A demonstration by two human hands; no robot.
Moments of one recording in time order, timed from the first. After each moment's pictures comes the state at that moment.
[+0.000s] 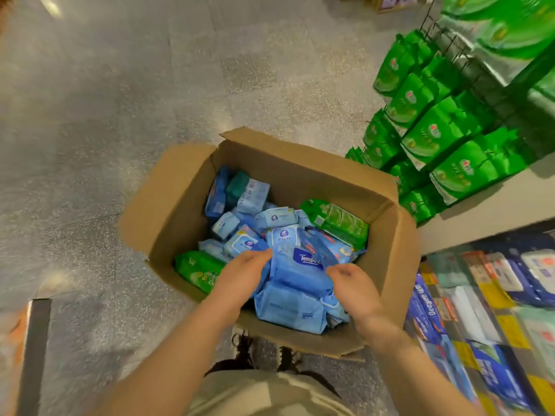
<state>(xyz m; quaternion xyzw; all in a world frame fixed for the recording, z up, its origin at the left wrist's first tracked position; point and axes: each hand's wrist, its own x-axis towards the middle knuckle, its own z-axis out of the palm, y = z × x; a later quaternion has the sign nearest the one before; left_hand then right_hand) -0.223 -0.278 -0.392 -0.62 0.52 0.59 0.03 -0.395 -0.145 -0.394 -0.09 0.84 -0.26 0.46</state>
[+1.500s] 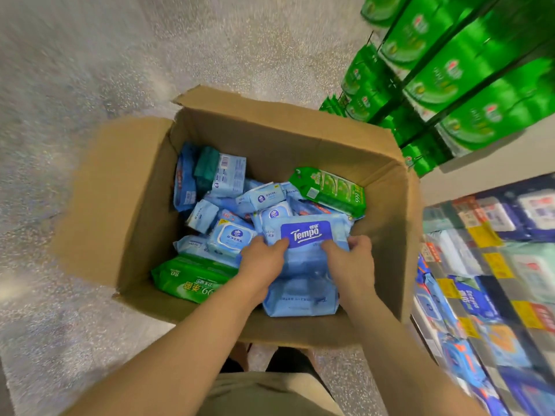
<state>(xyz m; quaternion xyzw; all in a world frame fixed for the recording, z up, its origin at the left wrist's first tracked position) -0.264 -0.315 -0.466 -0.59 0.51 0.62 0.09 -0.358 -0.201 -0.446 0.13 0.87 -0.39 0.29</state>
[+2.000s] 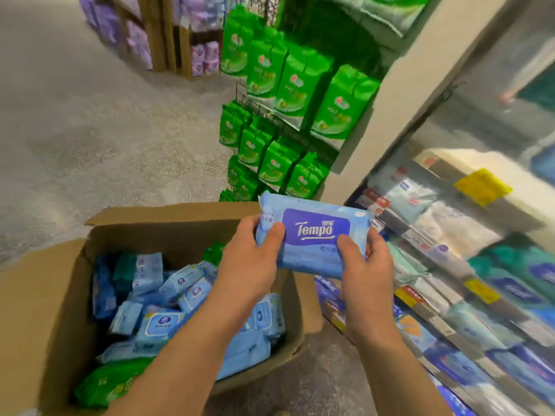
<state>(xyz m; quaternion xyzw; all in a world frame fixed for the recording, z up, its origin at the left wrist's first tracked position) -0.311 -0.248 -0.233 -0.29 0.73 0.62 -0.08 -0.355 -0.094 -0.228 0.07 0.81 -0.58 -0.02</state>
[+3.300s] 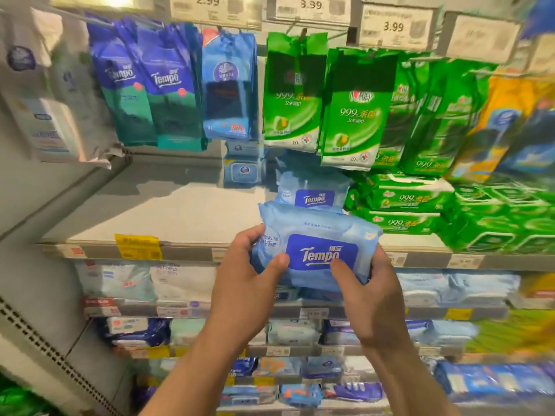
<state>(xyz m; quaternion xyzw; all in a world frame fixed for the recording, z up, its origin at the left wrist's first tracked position) -0.505 0.270 -0.131 0.12 0.74 0.66 -0.01 -0.437 0.432 -0.135 0.17 0.75 -0.57 -0.30</state>
